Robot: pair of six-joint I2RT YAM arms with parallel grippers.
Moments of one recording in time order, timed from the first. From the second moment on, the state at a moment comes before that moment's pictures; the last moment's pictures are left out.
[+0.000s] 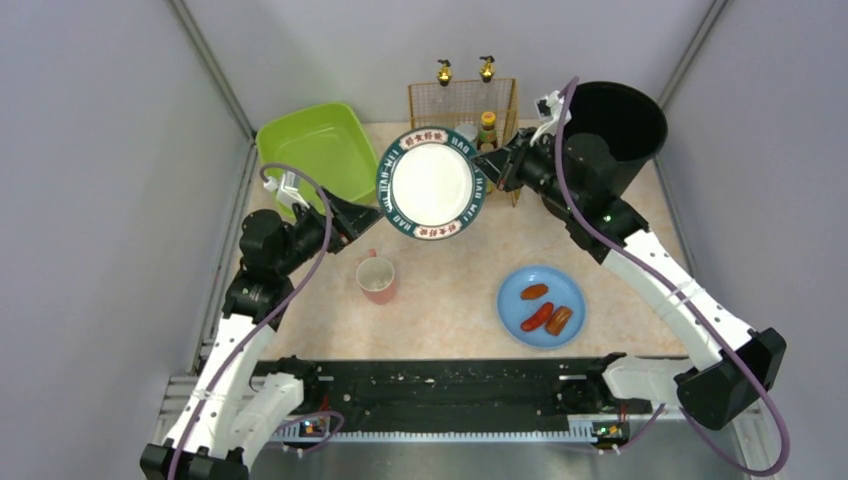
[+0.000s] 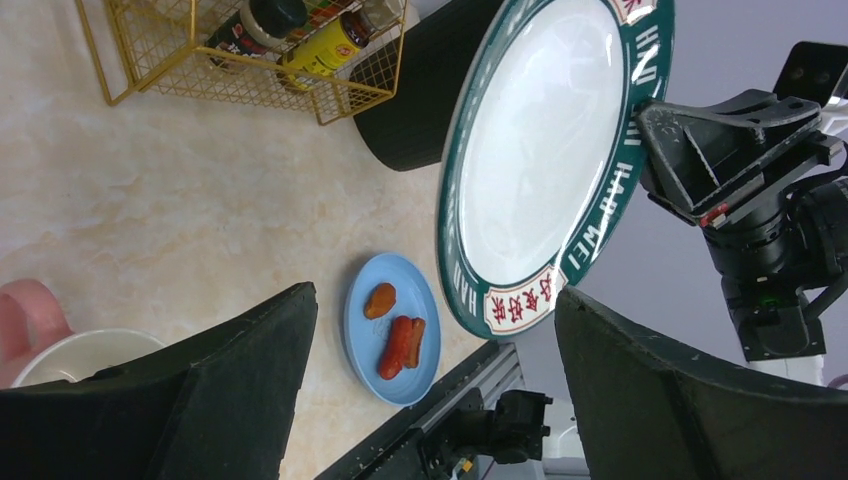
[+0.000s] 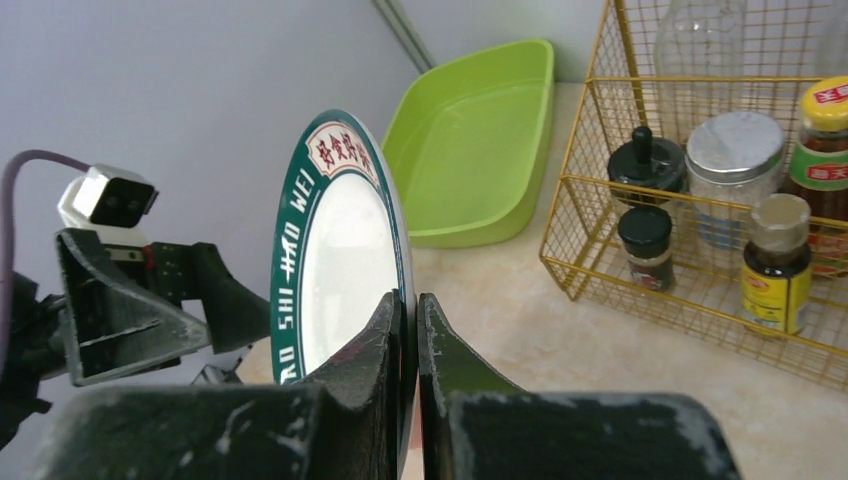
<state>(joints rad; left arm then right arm) -0.19 0.77 0.77 -0.12 0.50 -0.95 0.54 1.21 1.22 -0.07 -0.23 0.50</state>
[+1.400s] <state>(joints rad) -0.11 0.90 0.75 -0.06 0.51 -0.96 0.59 1.42 1.20 0.09 -0.30 0.59</state>
